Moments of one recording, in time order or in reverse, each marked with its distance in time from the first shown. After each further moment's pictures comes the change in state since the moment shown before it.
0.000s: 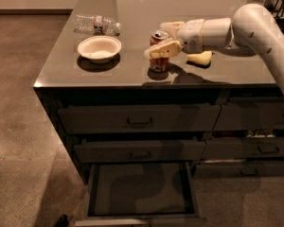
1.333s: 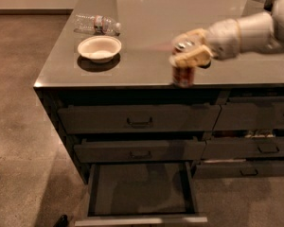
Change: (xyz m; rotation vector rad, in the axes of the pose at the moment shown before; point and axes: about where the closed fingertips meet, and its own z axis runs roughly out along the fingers) arm 0.000 0.060 -0.085 -0.209 0.062 -0.045
